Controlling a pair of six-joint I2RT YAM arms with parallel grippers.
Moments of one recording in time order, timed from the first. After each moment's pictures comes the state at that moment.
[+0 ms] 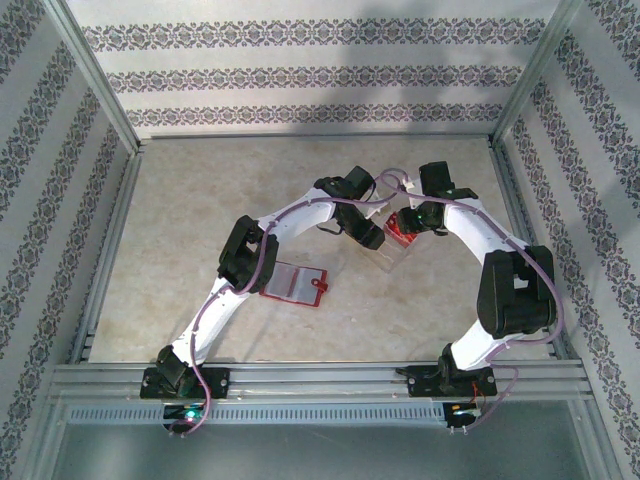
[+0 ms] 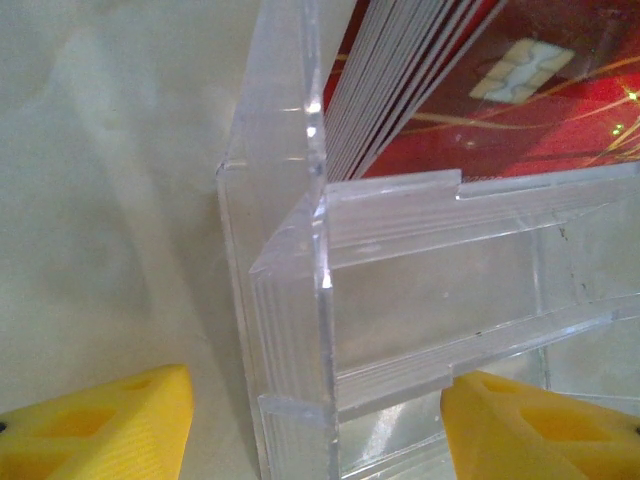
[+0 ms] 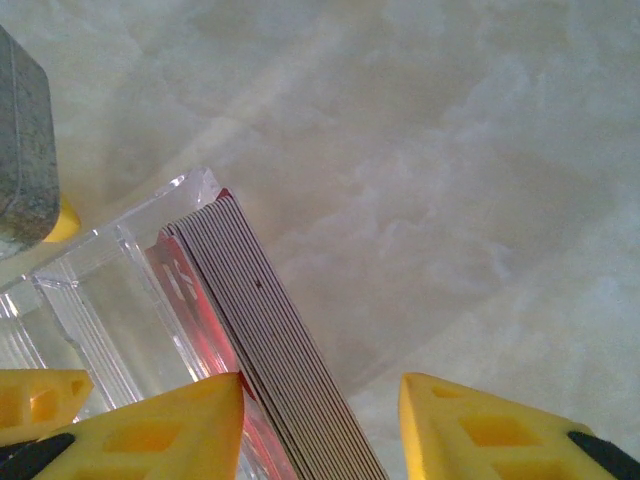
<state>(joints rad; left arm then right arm) -0.69 2.54 2.26 -0.89 0.43 0.02 0.11 1.62 1.14 -0.63 -0.08 -0.13</state>
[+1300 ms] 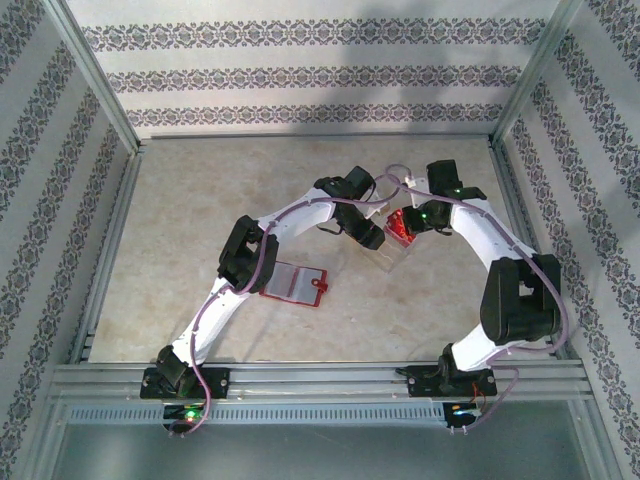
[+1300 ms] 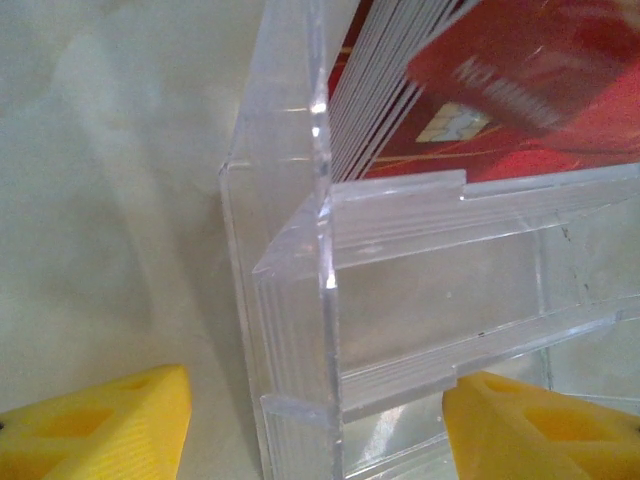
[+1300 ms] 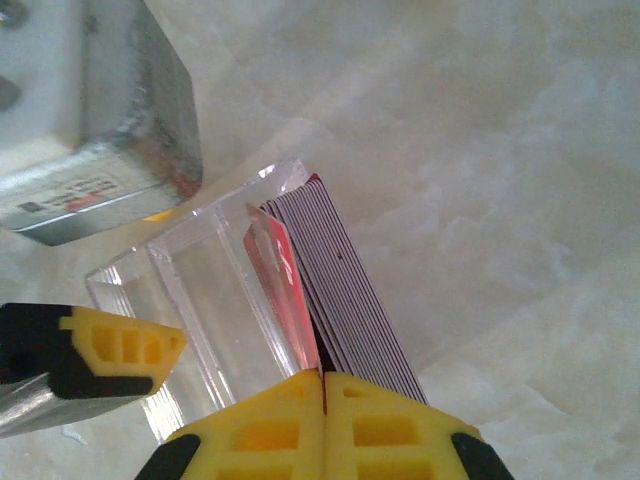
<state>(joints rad) -0.69 2.54 2.26 -0.89 0.42 0.02 0.08 1.57 1.15 -0.68 -0.23 -0.15</state>
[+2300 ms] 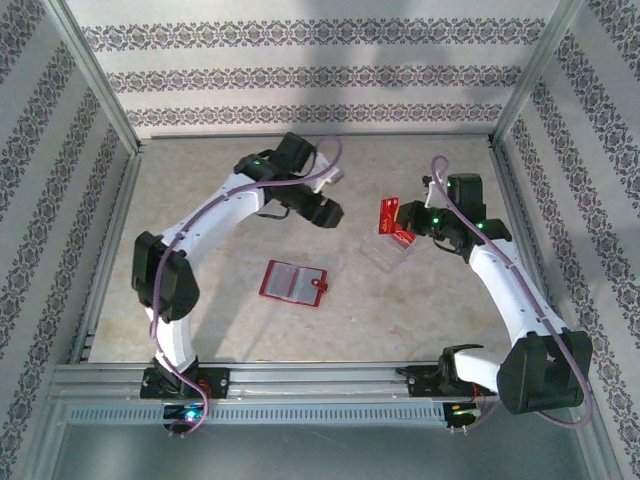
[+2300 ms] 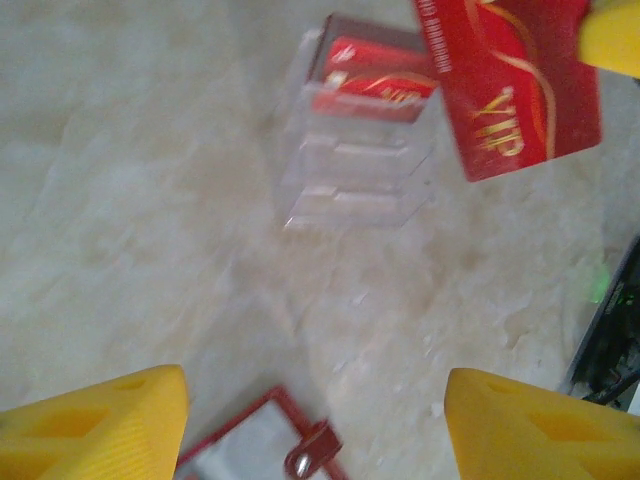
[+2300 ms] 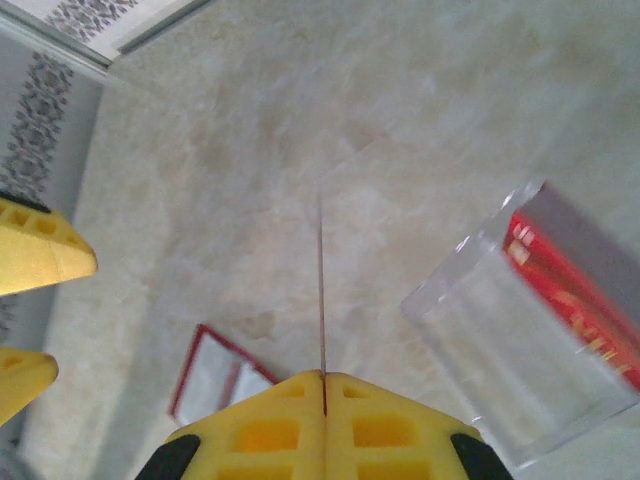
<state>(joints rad) -0.53 1.84 1.74 -0.94 0.45 0.03 0.10 1.19 0.92 -0.48 -0.55 0.47</state>
